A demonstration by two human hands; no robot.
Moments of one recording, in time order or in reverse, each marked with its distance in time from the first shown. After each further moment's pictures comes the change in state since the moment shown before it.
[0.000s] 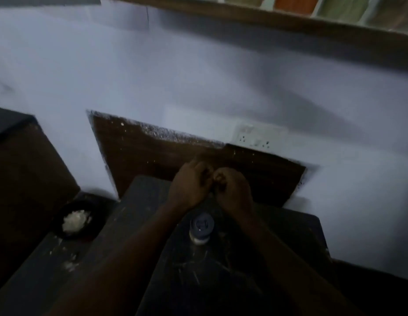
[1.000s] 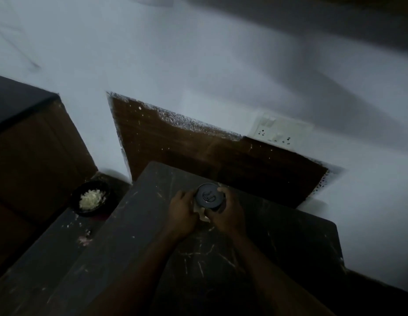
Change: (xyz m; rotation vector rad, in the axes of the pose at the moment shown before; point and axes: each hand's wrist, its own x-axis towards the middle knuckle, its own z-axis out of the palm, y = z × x) left_hand -0.106 -0.033 0.035 -0.078 -0.169 -0.542; right_hand -0.066 0.046 0.090 0.149 -0.244 0.369
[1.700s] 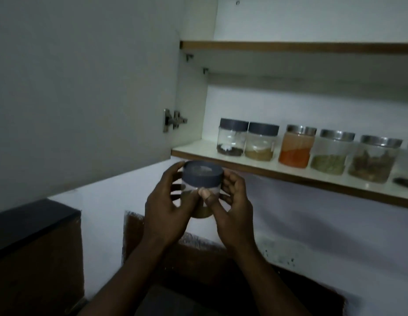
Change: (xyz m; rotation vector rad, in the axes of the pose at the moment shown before) left_hand 0.019 0.183 -0.268 -0.415 0.721 0.669; right_hand 0.012 -0.320 -0.158 0.548 0.312 -0.799
